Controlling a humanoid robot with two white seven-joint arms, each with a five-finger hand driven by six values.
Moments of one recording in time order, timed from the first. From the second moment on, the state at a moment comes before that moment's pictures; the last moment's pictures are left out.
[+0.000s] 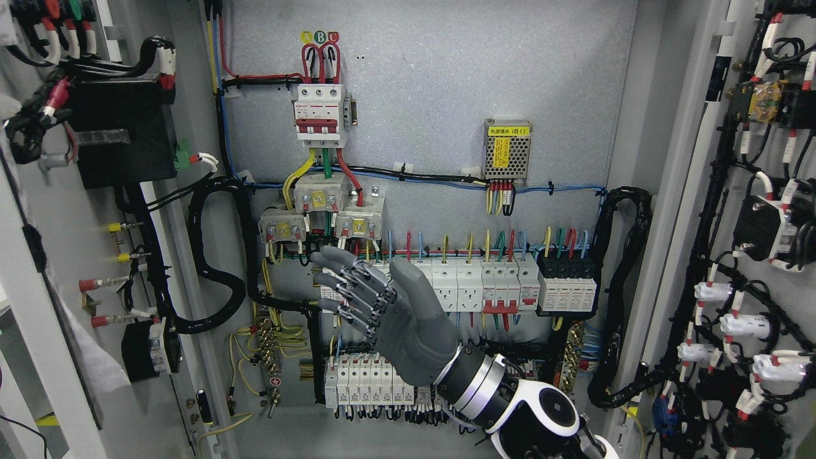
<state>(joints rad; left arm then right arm) -0.09 0.00 -0.41 0.00 0.41 0.01 -0.09 -0.66 0.00 0.46 -1.60 -0.67 0.22 0.46</state>
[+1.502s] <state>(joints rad) -0.08 0.00 -0.41 0.00 0.41 0.00 -0.09 -0.73 0.00 0.81 -1.67 -0.73 0.14 0.45</state>
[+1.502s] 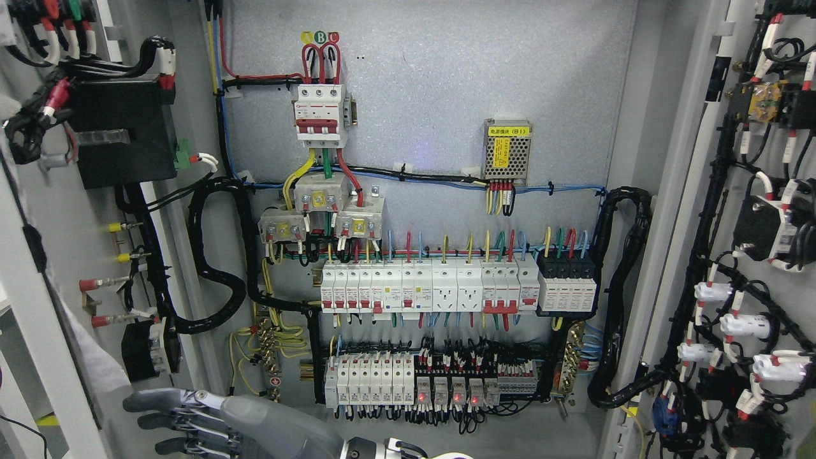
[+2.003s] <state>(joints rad) -0.08 0.00 -0.41 0.00 0.41 0.00 -0.09 -0.81 0.00 0.87 -1.64 -0.79 0.14 0.45</state>
